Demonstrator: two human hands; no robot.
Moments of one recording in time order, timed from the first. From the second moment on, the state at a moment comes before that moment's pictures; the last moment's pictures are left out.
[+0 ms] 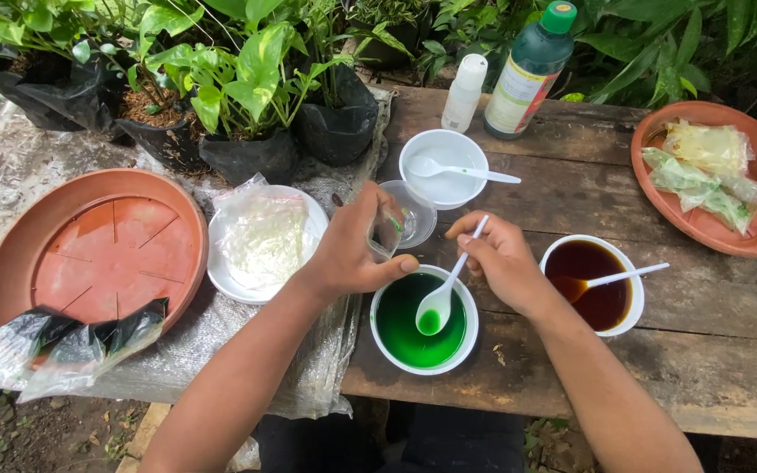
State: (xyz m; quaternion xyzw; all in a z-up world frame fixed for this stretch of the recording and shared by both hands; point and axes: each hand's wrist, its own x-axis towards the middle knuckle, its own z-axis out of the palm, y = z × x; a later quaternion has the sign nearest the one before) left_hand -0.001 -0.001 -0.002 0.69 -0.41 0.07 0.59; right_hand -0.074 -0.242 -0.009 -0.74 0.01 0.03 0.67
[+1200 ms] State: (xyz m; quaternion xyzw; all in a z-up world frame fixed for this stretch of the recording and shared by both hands) left_hand -0.015 -0.002 0.029 0.80 -0.42 0.00 0.42; right_hand -0.098 -0.225 0.017 -0.64 0.00 -0.28 0.72
